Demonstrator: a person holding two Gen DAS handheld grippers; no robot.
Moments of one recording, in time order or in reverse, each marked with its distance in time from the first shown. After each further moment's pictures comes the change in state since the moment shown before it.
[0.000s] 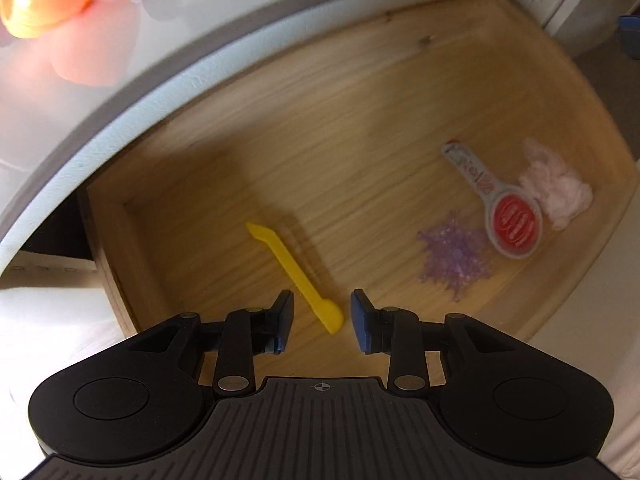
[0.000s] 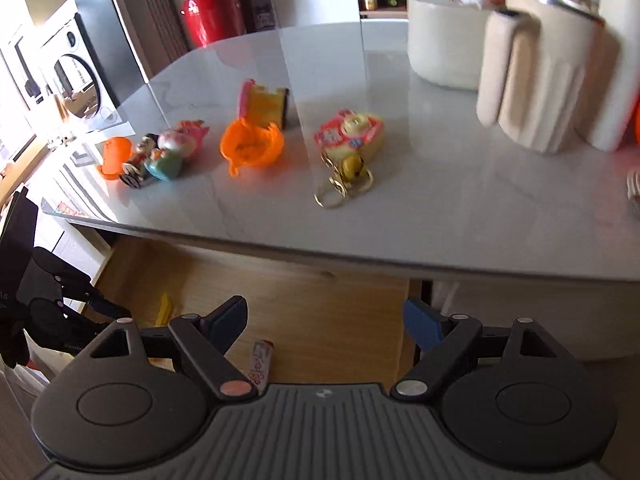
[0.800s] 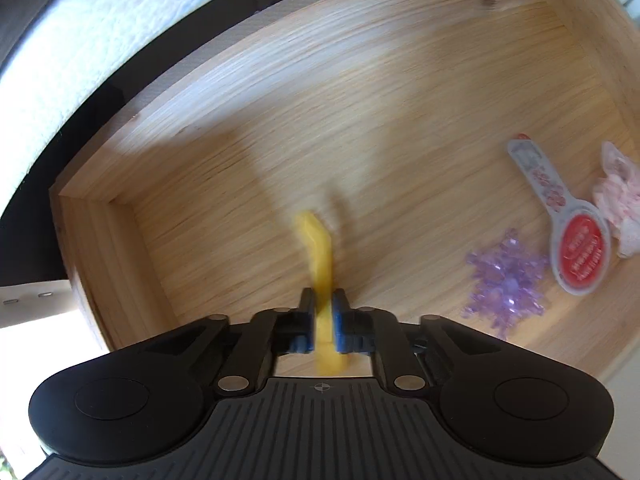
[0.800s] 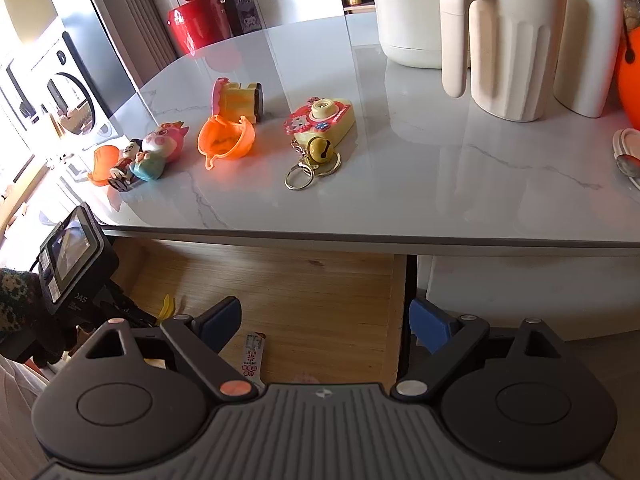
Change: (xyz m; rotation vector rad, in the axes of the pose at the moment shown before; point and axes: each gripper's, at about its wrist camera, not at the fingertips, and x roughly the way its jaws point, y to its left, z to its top) left arm 0.043 0.008 0.000 -0.038 0.102 0.066; right arm -0.006 -0.017 -0.009 0.050 -0.011 0.020
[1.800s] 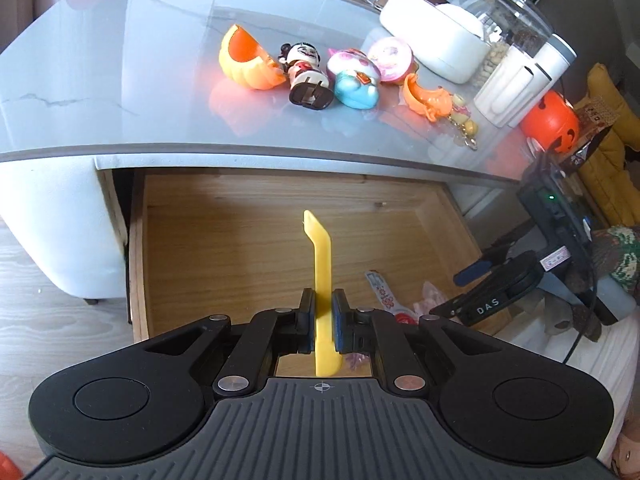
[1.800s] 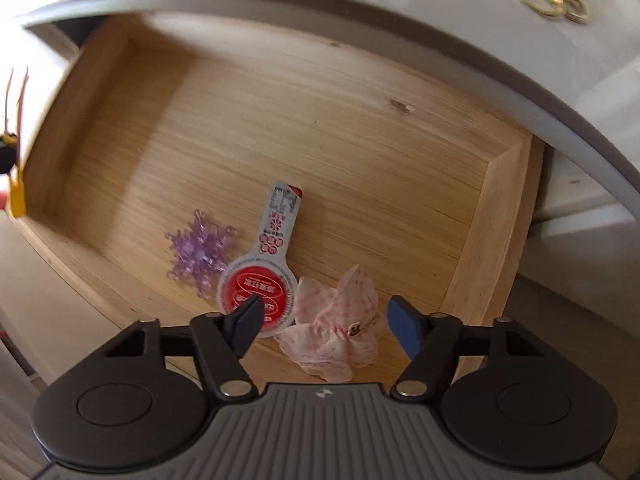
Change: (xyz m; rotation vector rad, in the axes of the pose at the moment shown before) left arm -0.101 0.054 -0.124 -0.340 -0.612 -0.423; right arm 0.125 0.084 -0.018 -0.281 0.633 -0.085
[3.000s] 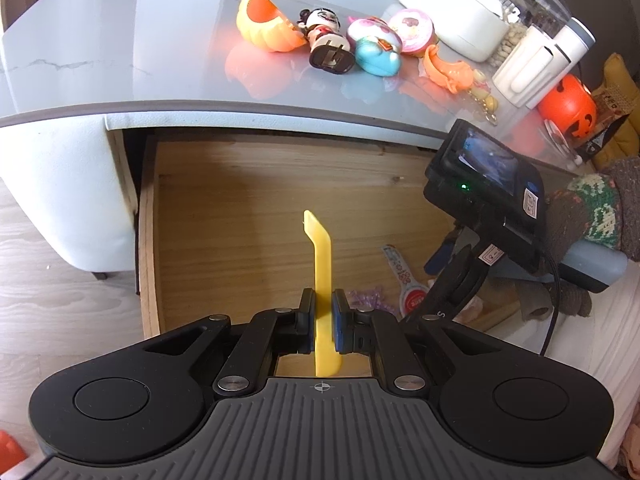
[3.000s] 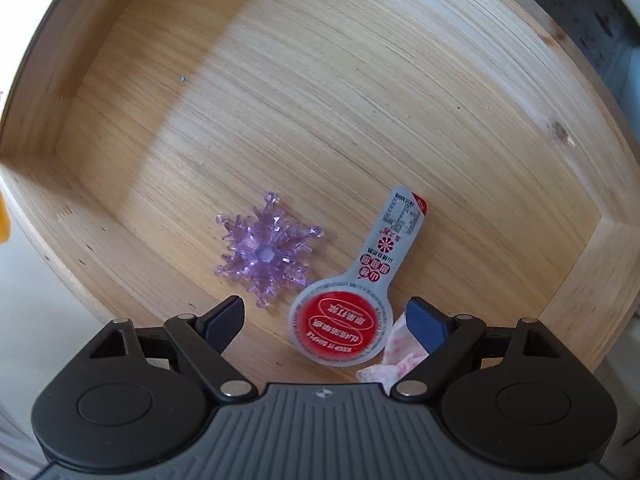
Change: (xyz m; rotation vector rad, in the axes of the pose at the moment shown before) left arm 0.009 0.005 -0.011 -0.014 0.072 0.040; right arm 0.060 0.078 0.044 -0.223 0.316 0.016
